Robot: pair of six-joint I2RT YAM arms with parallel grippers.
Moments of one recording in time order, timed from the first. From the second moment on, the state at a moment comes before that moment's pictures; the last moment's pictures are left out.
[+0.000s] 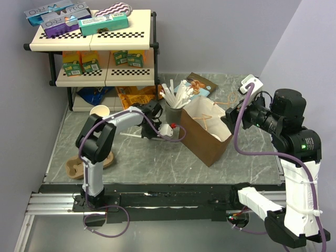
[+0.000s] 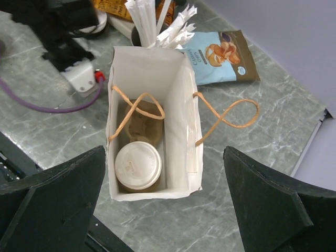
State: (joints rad) left arm -0.59 1.97 1.40 -0.77 0.22 1.12; right arm 0.16 0.96 1.64 -1.10 -0.38 -0.38
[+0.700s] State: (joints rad) left arm -0.78 1.43 1.87 -0.16 0.73 0.12; right arm 0.03 1.02 1.64 -0.94 -0.11 -0.20
